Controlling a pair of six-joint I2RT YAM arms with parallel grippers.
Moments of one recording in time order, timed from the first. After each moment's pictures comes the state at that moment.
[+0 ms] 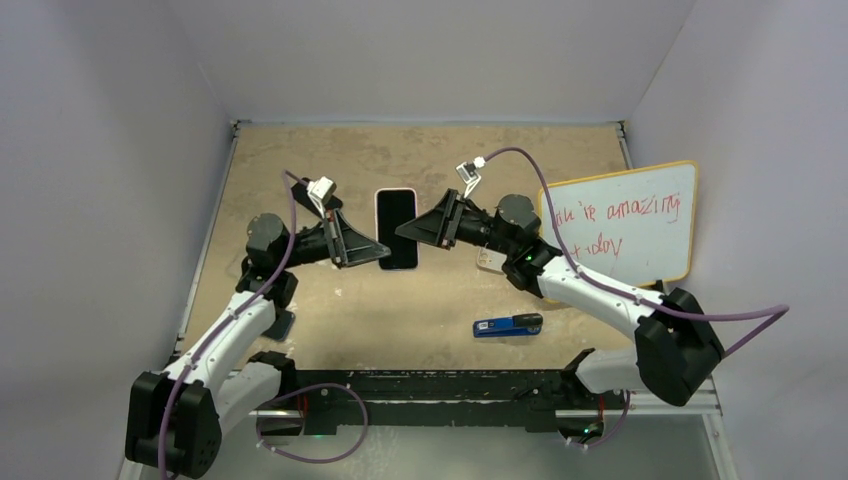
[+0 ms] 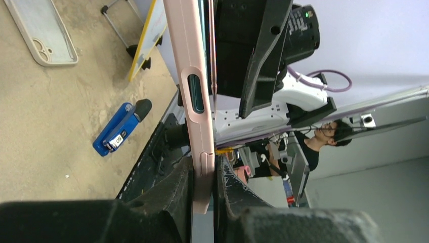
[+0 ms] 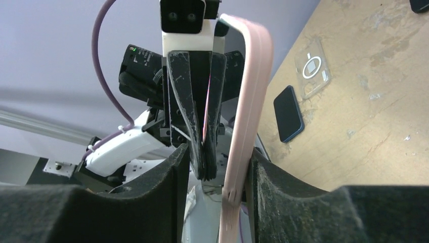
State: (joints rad) left arm -0.23 0.98 0.50 0.54 1.04 -1.25; right arm 0.70 1.33 0.79 0.59 -0.55 1.13
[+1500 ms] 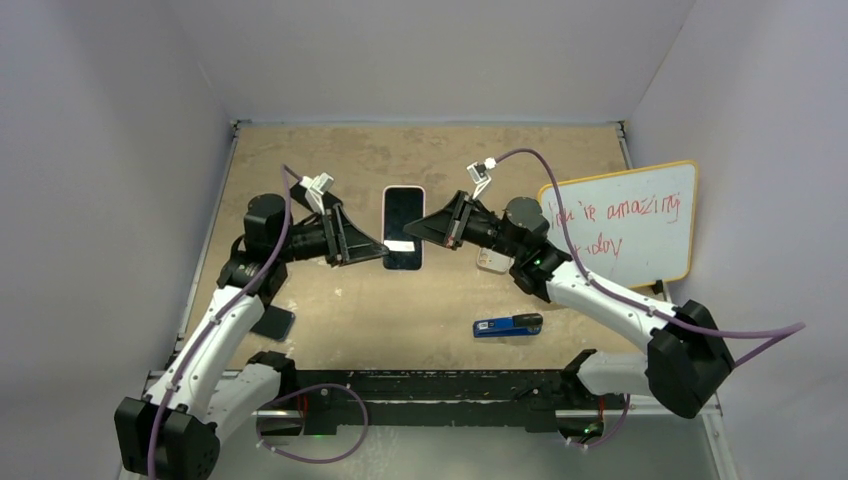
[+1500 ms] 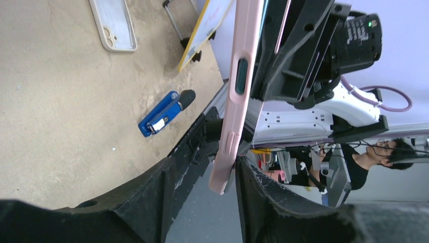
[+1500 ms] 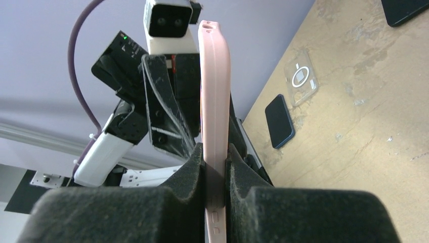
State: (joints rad) left arm -0.23 0.92 0.73 -0.15 0.94 -0.85; right arm 0.70 1.27 0.79 0.53 -0.49 1.10
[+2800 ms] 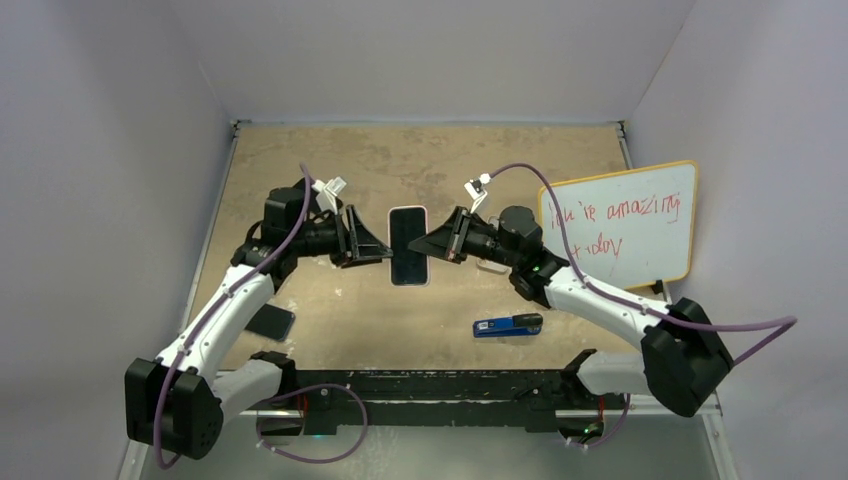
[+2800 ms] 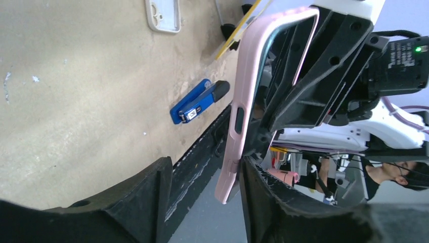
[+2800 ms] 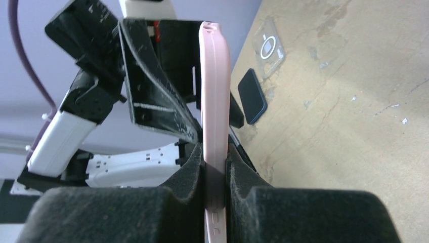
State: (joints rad) left arm -0.27 1.07 0.77 -0.30 0.86 -0.73; right arm 0.69 1.29 0.70 0.47 -0.47 1.08
